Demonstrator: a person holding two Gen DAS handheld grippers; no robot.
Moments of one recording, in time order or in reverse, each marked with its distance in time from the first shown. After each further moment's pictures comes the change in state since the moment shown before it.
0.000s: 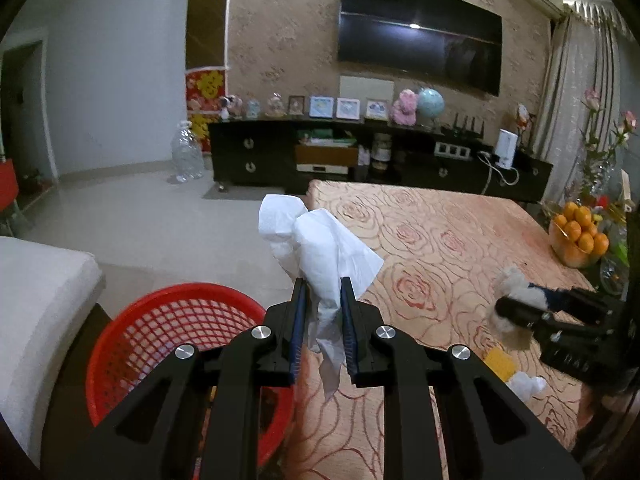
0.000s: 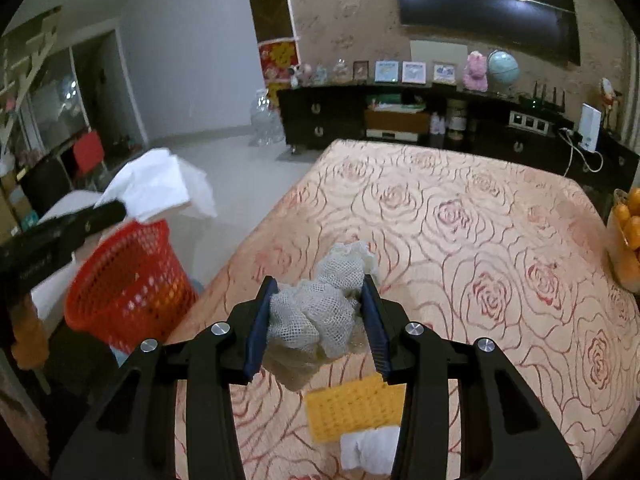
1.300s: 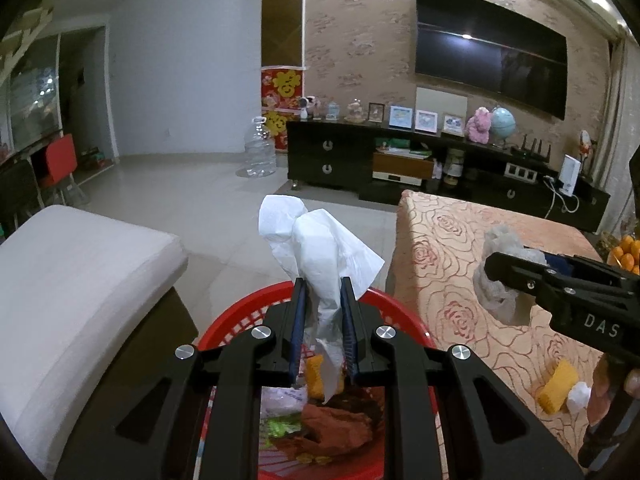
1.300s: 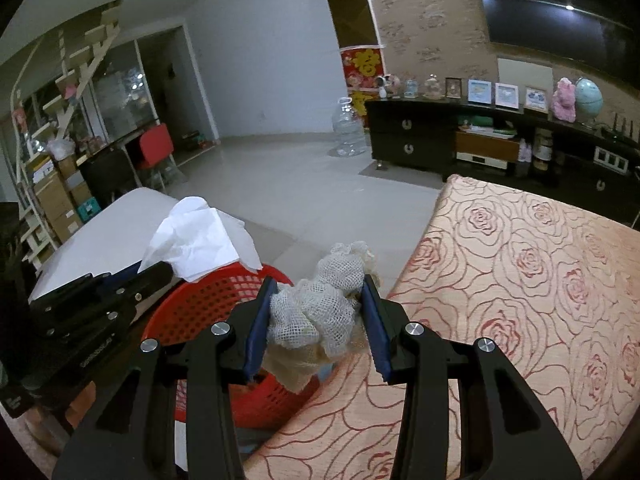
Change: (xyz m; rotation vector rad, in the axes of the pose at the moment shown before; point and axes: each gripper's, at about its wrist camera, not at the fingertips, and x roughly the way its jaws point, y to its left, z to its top) left arm -0.023 0.087 -0.005 -0.116 -0.009 0.215; right arm 0.045 0.119 0.062 -0.102 -0.006 0.257
